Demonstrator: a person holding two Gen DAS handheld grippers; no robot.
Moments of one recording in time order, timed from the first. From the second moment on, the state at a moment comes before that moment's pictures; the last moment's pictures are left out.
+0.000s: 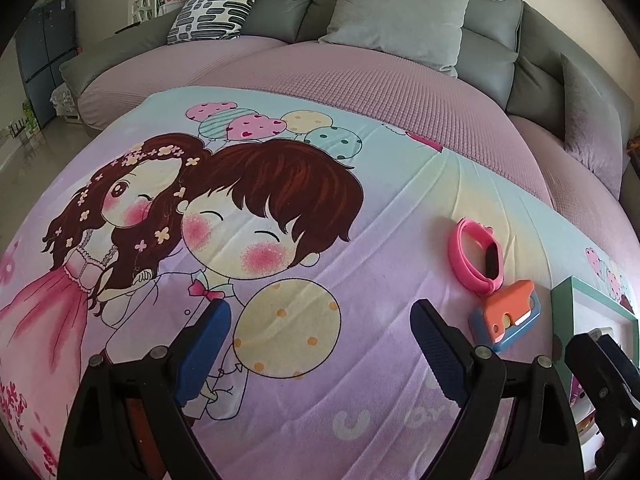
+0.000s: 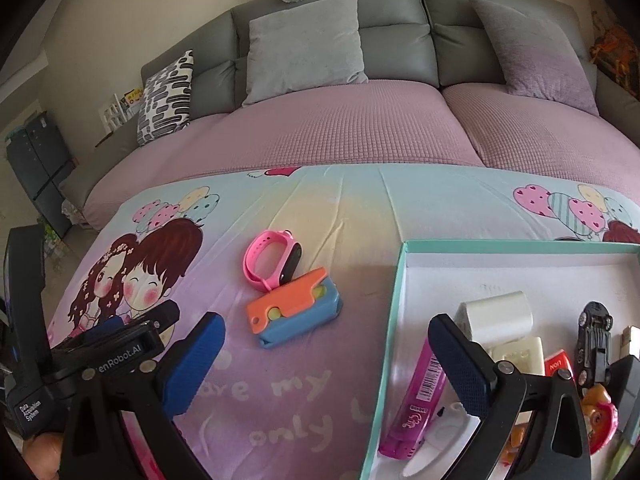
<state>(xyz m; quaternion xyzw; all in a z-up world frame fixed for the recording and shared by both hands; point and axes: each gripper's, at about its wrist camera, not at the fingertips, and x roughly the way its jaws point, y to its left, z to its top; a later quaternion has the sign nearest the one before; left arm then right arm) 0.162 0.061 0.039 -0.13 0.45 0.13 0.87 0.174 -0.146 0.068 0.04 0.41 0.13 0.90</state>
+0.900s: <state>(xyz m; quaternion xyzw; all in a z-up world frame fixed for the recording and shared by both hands) 0.200 0.070 0.030 -0.16 0.48 0.07 0.86 0.221 -0.095 0.029 -0.08 0.48 0.20 0.85</state>
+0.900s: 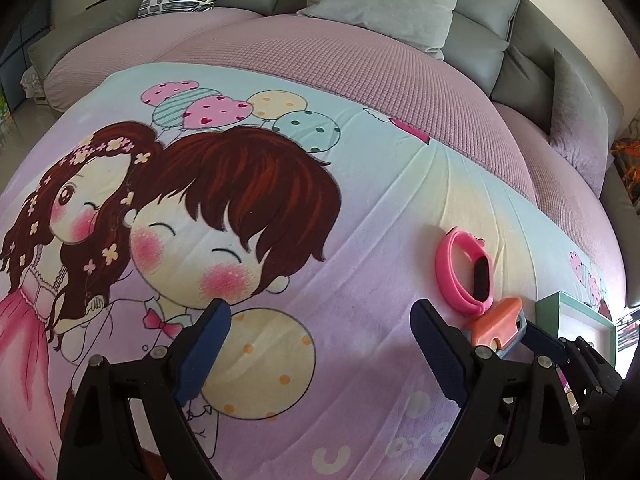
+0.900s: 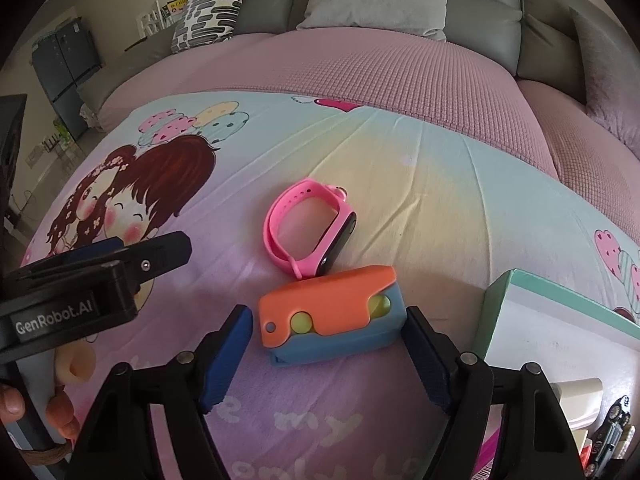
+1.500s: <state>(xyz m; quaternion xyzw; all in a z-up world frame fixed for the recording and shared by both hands) 0.246 0.030 0.028 -0.12 0.50 0.01 0.86 0.219 -0.101 0.029 -0.06 0.48 0.19 0.85</state>
